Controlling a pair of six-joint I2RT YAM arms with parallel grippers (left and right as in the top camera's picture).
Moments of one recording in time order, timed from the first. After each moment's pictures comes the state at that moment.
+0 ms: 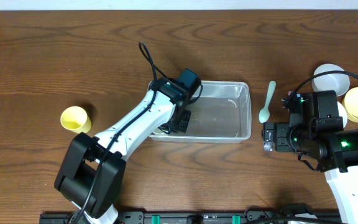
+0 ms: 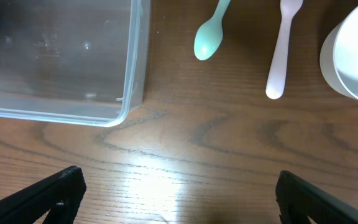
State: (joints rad) left arm -0.61 1.81 1.32 -1.05 -0.04 -0.33; right arm 0.12 1.05 1.06 -1.19 -0.04 0.12
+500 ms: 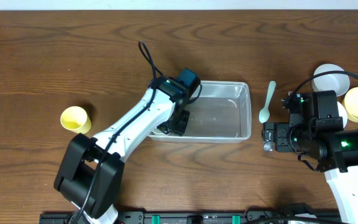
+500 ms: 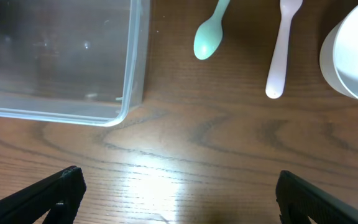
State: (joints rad) left arm -0.61 1.80 1.38 -1.15 -0.05 -0.33; right arm 0.12 1.05 1.06 -1.19 -0.04 0.12
